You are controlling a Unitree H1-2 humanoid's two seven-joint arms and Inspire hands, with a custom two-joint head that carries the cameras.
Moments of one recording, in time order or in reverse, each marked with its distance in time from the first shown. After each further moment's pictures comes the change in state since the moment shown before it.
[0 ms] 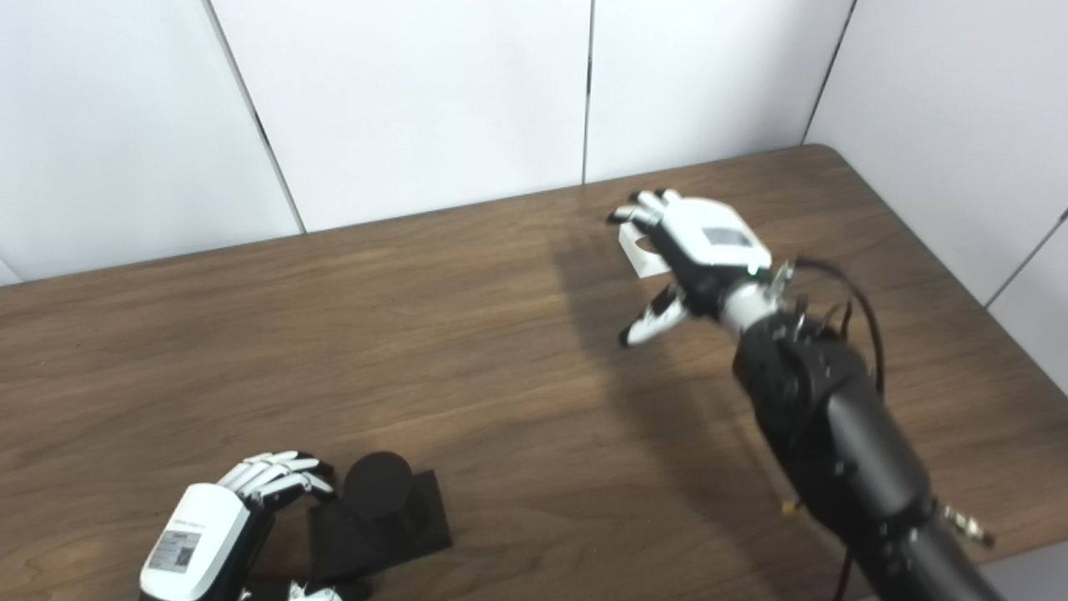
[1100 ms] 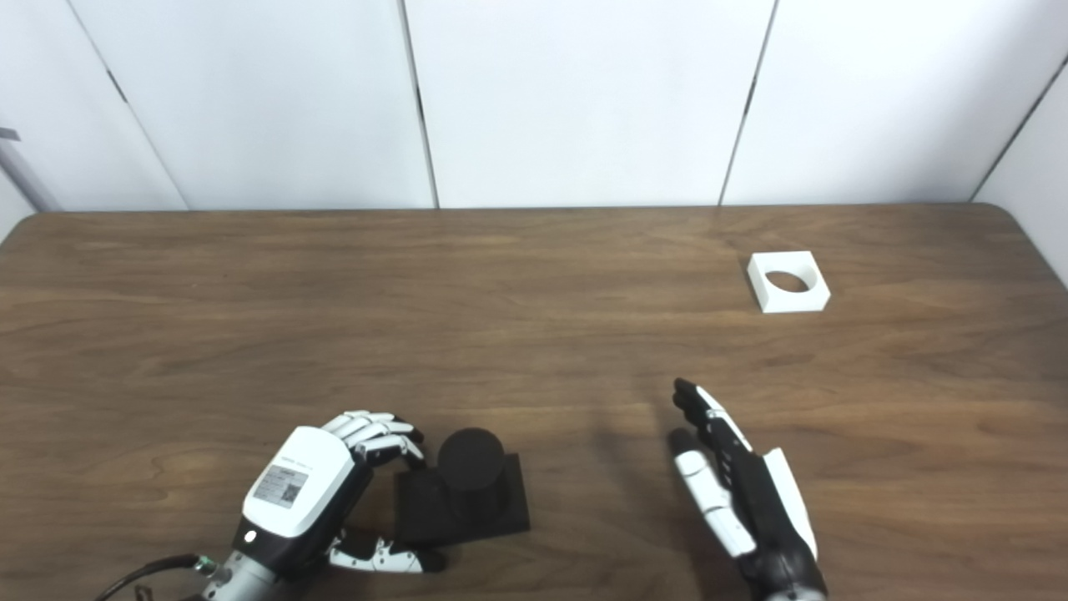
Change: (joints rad) left arm 0.015 -0.029 -0.037 -0.092 0.086 0.128 -0.055; right arm 0.598 0.362 0.115 -0.170 0.561 -0.181 -0.539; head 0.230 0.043
